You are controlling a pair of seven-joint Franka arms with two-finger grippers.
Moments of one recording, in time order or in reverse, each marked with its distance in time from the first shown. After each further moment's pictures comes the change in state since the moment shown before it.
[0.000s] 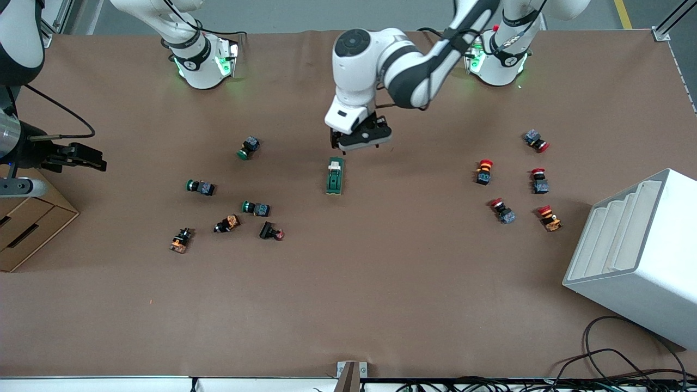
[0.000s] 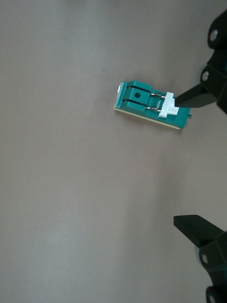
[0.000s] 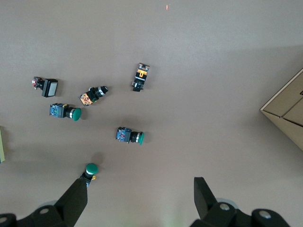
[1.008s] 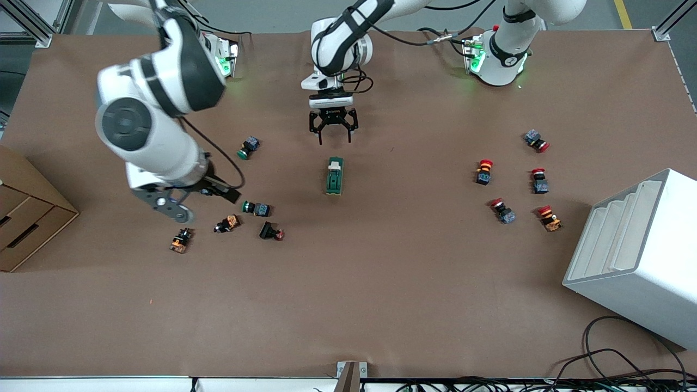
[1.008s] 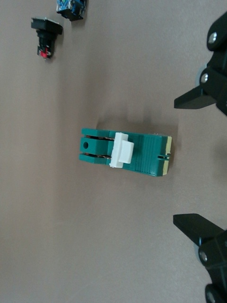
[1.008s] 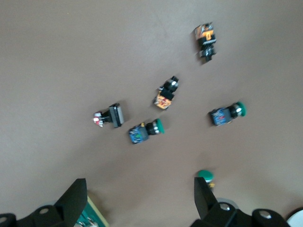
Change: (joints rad) left arm -0.333 0.283 0.001 -0.021 1.028 -0.109 -0.938; right arm 0.420 0.174 0.012 -0.049 0.003 0.247 1.040
